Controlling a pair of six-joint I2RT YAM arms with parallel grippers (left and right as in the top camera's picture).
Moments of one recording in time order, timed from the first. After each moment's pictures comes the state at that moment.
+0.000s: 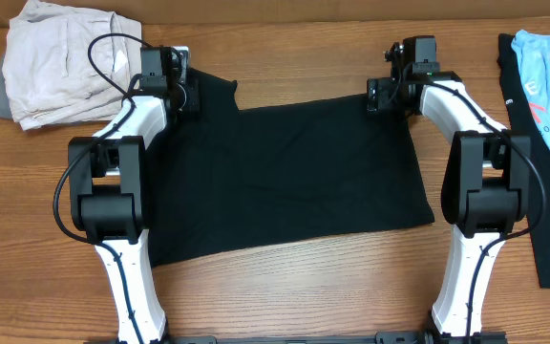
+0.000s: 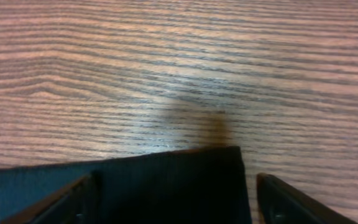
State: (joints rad) left arm -0.01 2.31 1.60 -0.19 0.13 -0.02; right arm 0.03 2.30 1.70 -0.45 -0.07 -0.01
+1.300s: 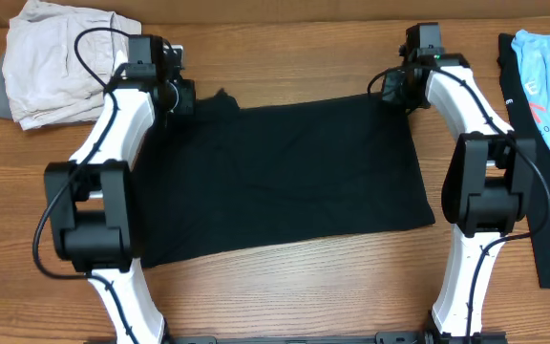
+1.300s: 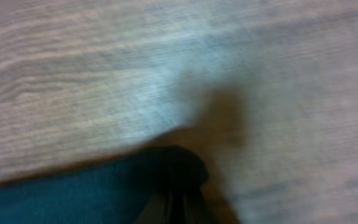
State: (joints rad) left arm -0.01 2.07 1.59 -0.58 0.14 -0.03; right arm 0.01 2.30 1.86 -0.78 -0.01 0.24
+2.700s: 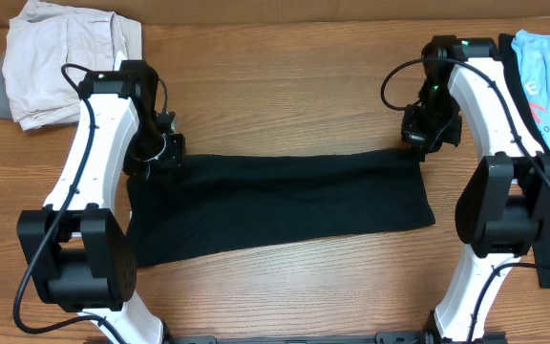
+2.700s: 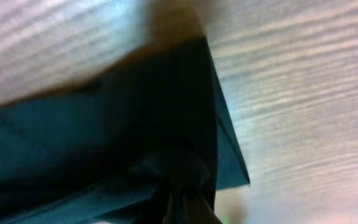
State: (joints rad) left arm -0.01 1.87 1.57 -1.42 0.12 -0.08; right arm 0.00 2.14 1.88 -1.51 -0.01 0.28
